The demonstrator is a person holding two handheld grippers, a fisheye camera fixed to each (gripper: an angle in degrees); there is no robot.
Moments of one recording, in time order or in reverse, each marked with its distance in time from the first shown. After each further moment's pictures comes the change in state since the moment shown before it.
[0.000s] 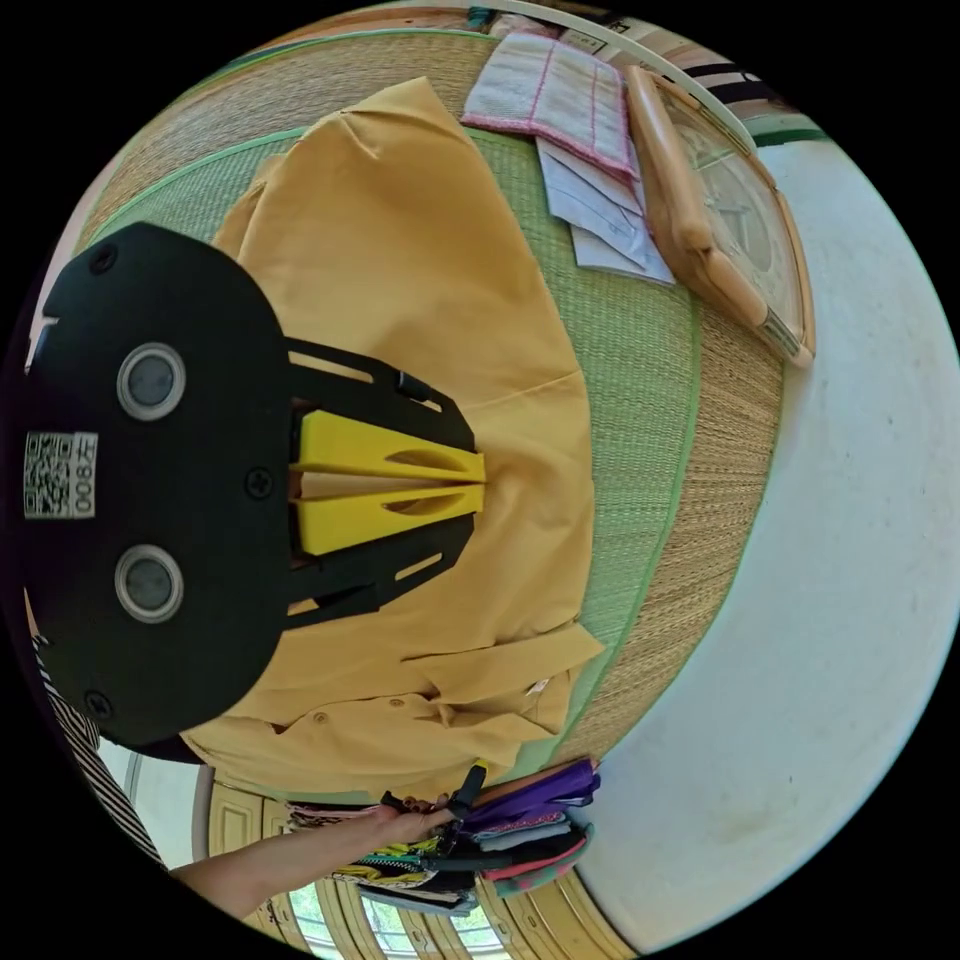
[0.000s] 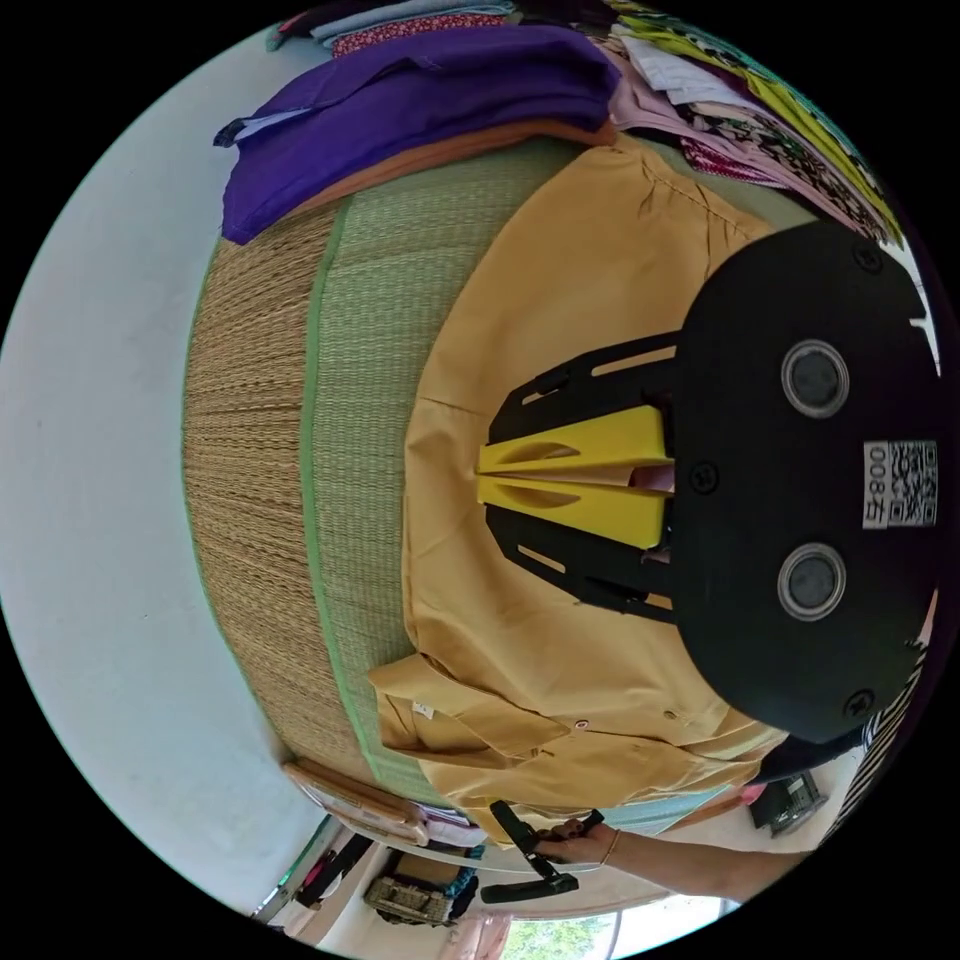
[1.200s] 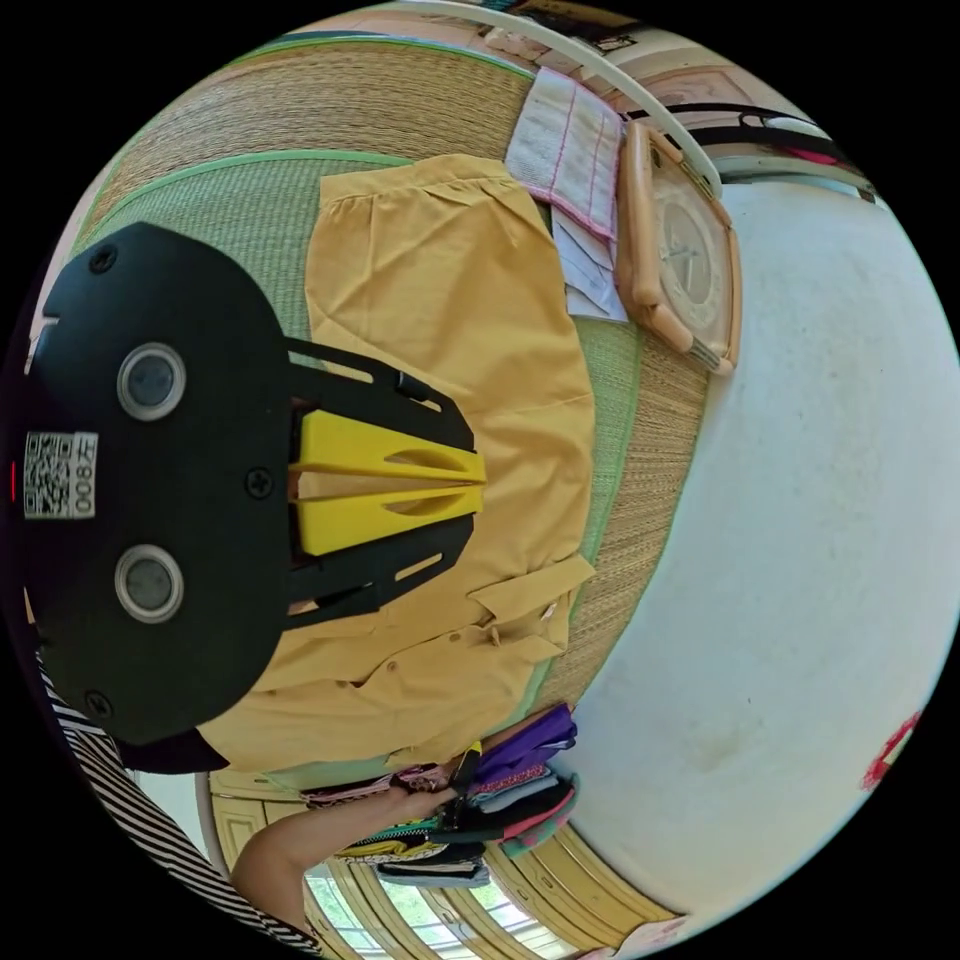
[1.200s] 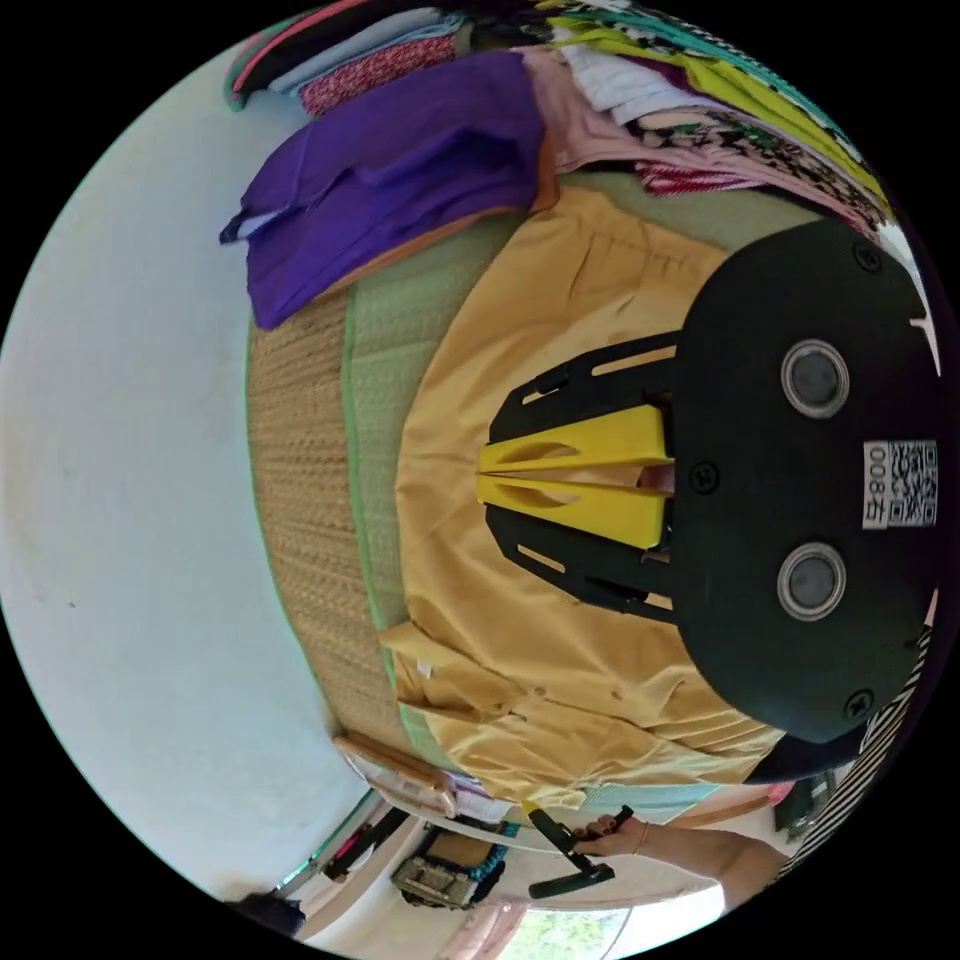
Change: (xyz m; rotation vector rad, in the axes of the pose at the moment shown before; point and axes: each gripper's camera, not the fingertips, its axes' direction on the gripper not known) left arm 0.044 0.066 -0.052 0.193 0.056 0.028; right arm -0.036 0.063 -0.045 0.169 -0.032 0.046
